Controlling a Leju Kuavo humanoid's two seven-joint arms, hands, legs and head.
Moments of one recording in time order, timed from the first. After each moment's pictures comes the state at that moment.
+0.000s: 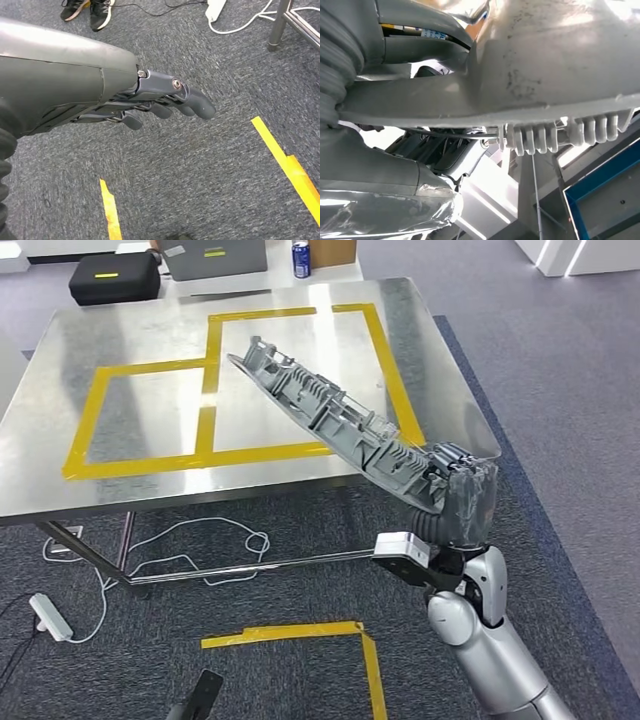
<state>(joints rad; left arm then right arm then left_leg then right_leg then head) -0.15 -0.21 0.84 -0.22 -1.19 0.24 -0.35 -0.31 -0.04 0.38 -1.56 0.79 -0.63 -0.29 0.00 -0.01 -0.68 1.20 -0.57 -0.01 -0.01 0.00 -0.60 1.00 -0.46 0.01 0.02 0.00</state>
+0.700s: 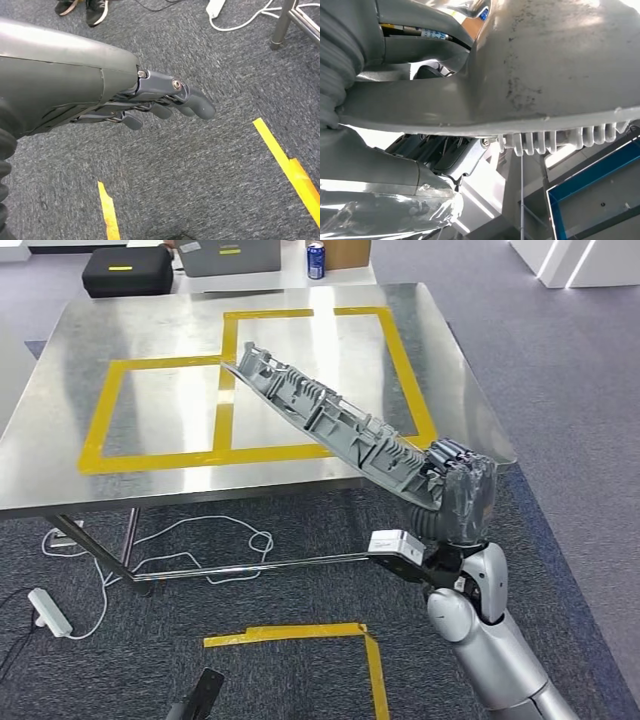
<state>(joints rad) -0.15 -0.22 0.83 -0.22 -1.19 0.24 -0.34 -0.33 -0.04 0.38 -1.54 0.84 -0.63 -0.27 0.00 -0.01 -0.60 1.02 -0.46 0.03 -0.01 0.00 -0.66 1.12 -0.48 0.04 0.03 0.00</state>
